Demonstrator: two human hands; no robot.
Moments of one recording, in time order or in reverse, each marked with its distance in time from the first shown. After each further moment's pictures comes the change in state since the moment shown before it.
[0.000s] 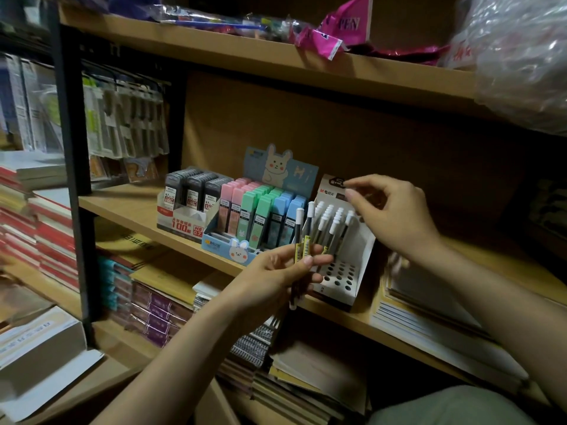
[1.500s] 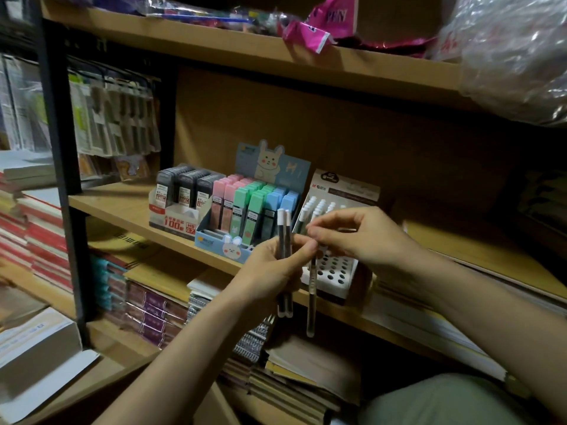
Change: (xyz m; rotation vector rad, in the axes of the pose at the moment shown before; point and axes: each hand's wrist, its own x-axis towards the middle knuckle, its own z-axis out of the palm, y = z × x) left_hand 0.006 -0.003 0.013 0.115 0.059 0.109; right_hand -0.032 -0.033 0.003 0.506 -0.427 0.288
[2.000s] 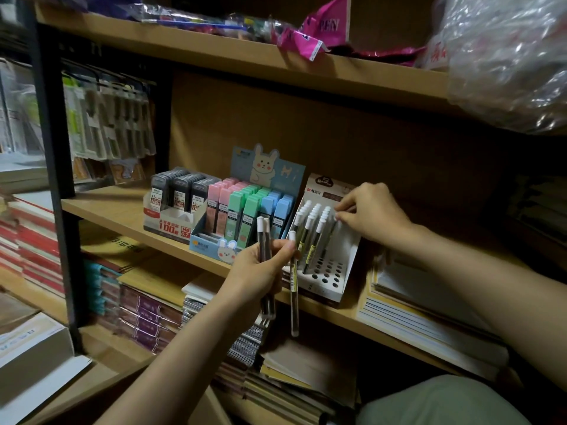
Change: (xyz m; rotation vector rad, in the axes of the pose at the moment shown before) left_hand 0.002 -0.005 -0.007 0.052 0.247 -0.016; right_hand 0.057 0.028 -0.038 -0.833 0.290 -0.070
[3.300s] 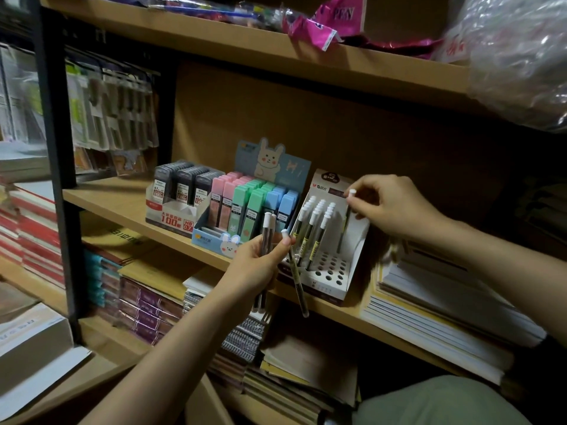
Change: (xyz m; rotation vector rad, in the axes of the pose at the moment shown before) left_hand 0.009 -0.006 -0.012 0.082 0.011 0.015; right_hand -0.009 0.007 -0.026 0.162 -0.041 -0.125
